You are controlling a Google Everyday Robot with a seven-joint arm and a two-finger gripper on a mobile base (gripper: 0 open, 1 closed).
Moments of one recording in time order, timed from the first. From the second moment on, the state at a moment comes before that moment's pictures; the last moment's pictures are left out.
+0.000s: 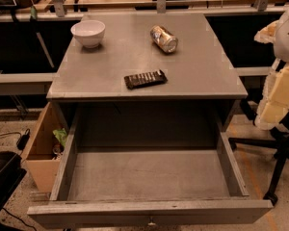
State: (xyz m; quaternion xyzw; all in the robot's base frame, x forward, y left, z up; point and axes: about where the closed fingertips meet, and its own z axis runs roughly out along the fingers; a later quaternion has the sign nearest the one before) arm 0.438 -0.214 0.985 -0.60 0.78 -0.05 0.17
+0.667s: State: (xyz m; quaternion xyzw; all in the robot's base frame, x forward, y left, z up) arm 0.482 -0.208 0.985 -0.61 0.76 -0.02 0.21
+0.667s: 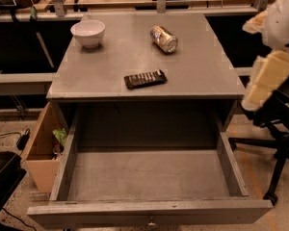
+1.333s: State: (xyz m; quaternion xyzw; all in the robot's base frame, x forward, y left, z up) arm 0.630 -0.179 0.968 -0.58 0.78 0.03 0.26
